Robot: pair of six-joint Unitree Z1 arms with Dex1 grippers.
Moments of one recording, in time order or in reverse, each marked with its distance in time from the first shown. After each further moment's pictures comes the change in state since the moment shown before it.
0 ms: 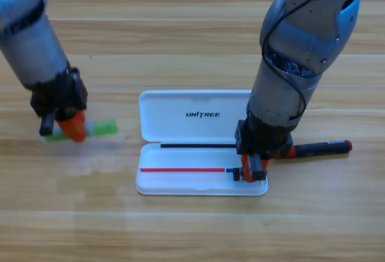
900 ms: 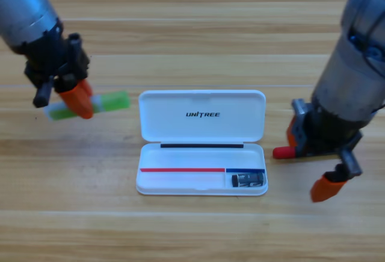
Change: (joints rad) arm 0 -0.032 -0.083 -0.173 0.195 -0.118 0.015; arm 1 -0.034 -0.235 0.218 0.001 -0.051 -0.149
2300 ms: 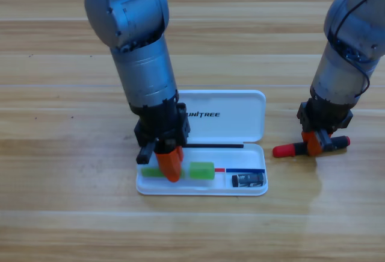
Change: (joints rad) arm 0 -0.240 0.357 -0.196 0.012 -0.096 -0.002; arm 1 -0.223 0.236 -0.068 -0.109 -0.040 -0.245
